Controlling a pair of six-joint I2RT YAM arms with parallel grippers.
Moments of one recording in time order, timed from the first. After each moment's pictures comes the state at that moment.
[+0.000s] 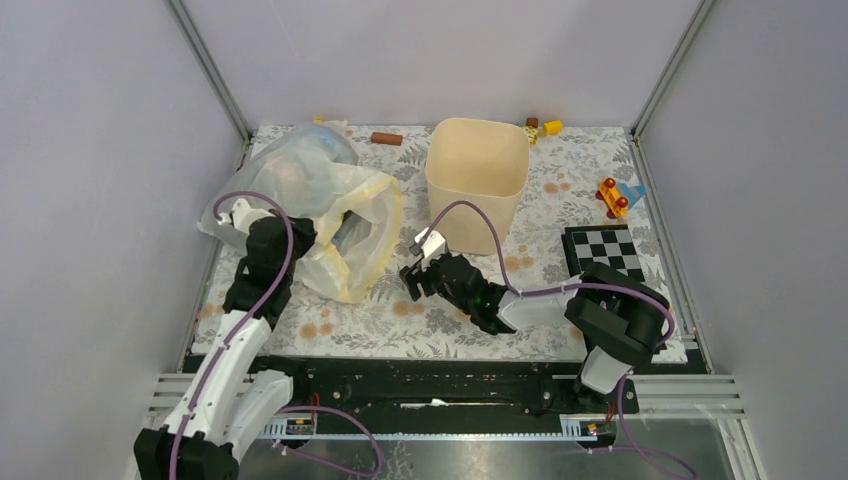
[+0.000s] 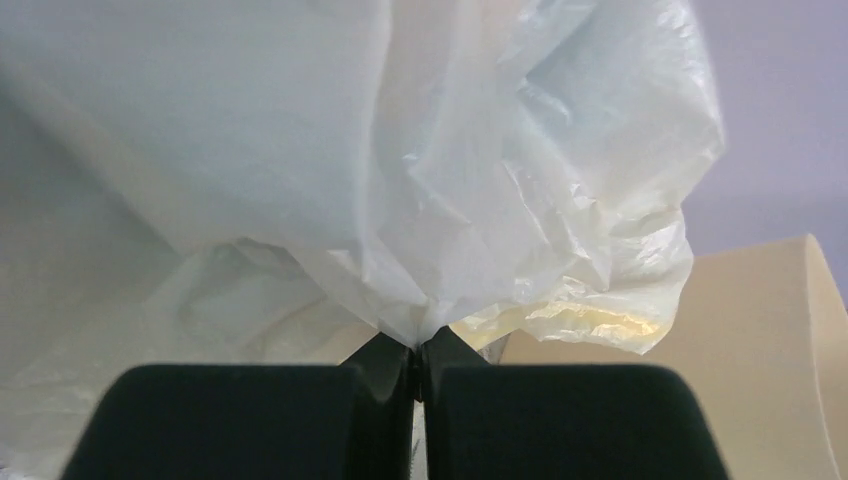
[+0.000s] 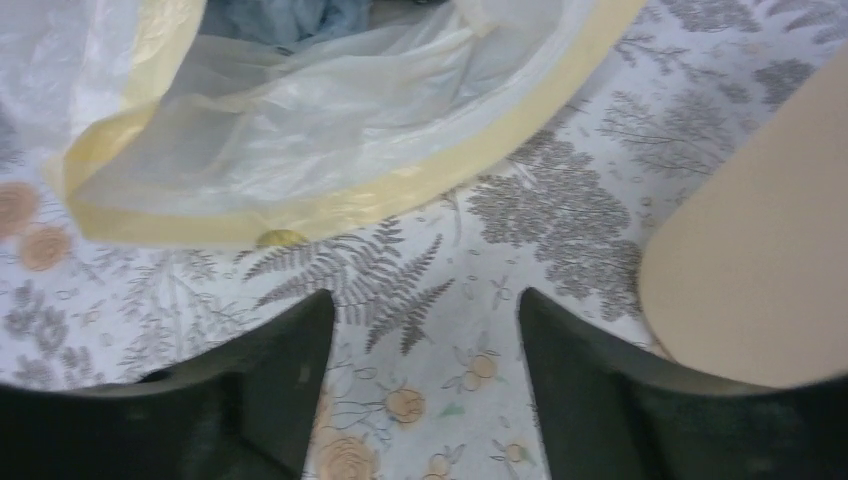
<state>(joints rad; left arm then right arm) -0.17 0.80 0.61 -0.16 -0.28 -0.89 1.03 1.67 0.68 0.71 0.26 0.06</state>
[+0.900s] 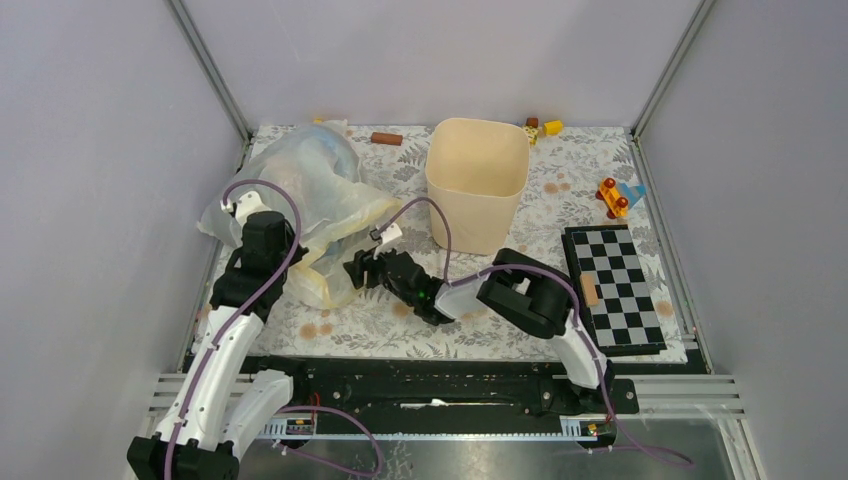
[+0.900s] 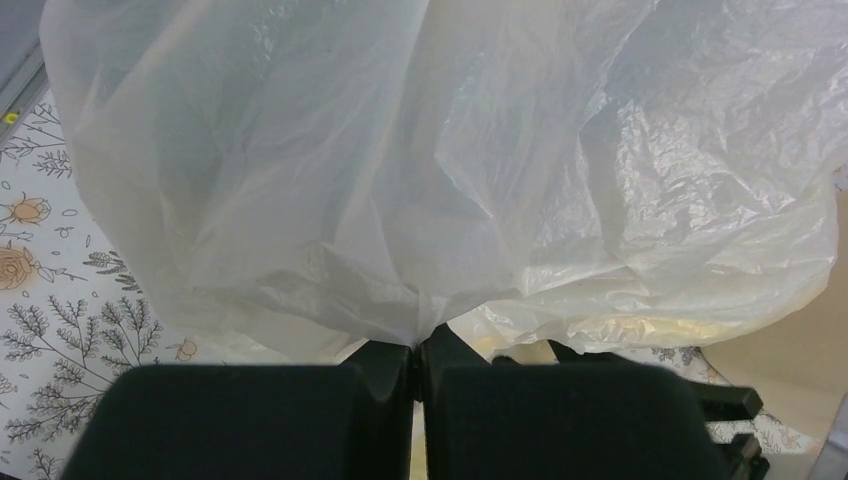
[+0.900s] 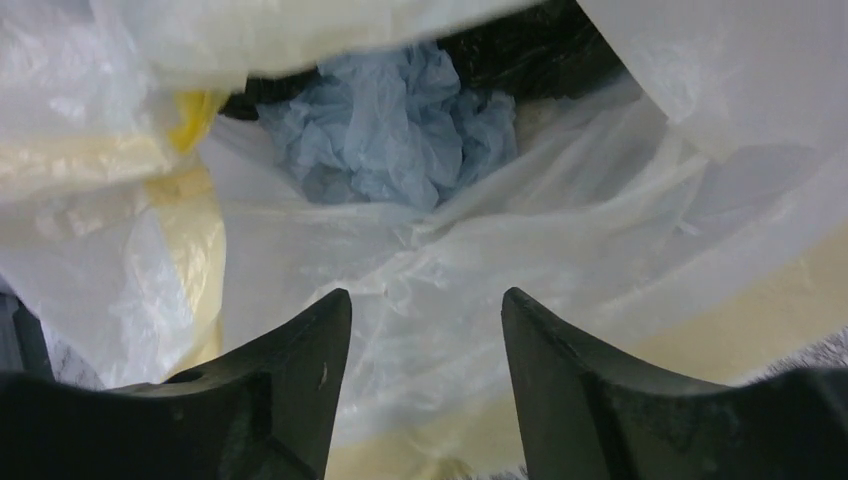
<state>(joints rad) -0.17 0.80 0.80 -0.58 -0.35 -0.56 1.10 2.15 1.08 0.90 0.26 0.40</state>
